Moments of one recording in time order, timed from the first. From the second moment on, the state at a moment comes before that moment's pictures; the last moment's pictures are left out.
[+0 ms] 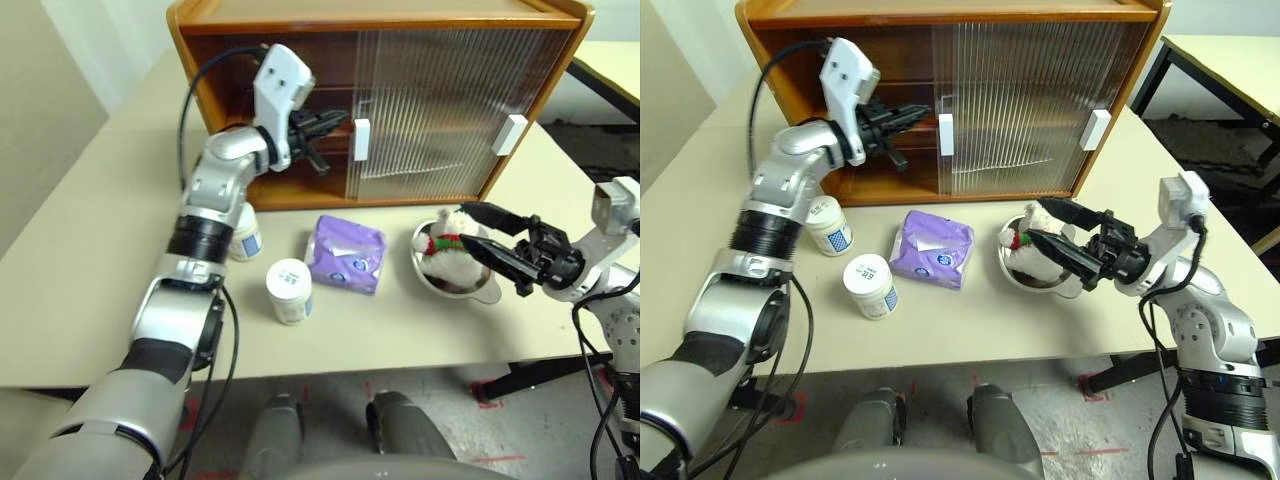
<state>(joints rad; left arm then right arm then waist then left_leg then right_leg) -0.96 0.36 -0.03 0.37 -0.18 0.35 -0.78 -0.16 -0.54 -0.28 -0.07 0.79 0.36 1.20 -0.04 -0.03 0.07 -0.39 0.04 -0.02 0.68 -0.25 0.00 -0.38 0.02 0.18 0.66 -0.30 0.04</state>
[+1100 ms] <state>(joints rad) -0.17 0.72 0.39 -0.12 -0.43 0.53 -0.76 -0.28 -0.51 -0.25 0.06 0.75 0.31 1.23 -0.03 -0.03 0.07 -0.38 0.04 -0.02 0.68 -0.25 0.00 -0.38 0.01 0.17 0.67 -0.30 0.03</state>
